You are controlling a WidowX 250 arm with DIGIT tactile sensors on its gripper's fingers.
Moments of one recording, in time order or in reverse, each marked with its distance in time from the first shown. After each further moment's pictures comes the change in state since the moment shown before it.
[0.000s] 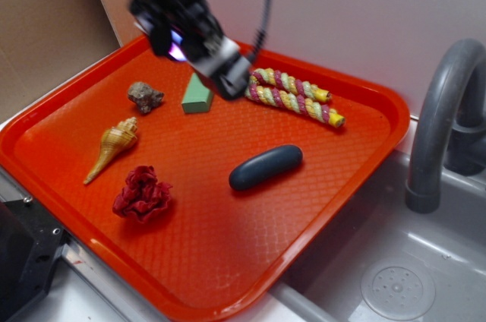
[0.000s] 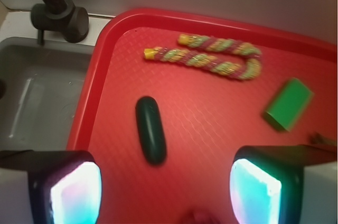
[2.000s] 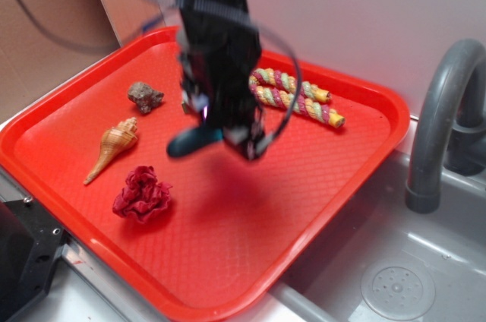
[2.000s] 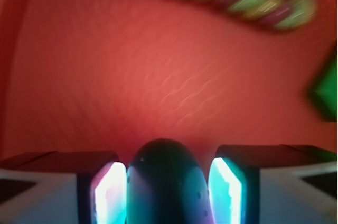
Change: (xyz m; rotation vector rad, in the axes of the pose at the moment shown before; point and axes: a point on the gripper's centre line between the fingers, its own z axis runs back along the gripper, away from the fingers) arm 0.005 0.017 -0.041 0.106 0.155 0.068
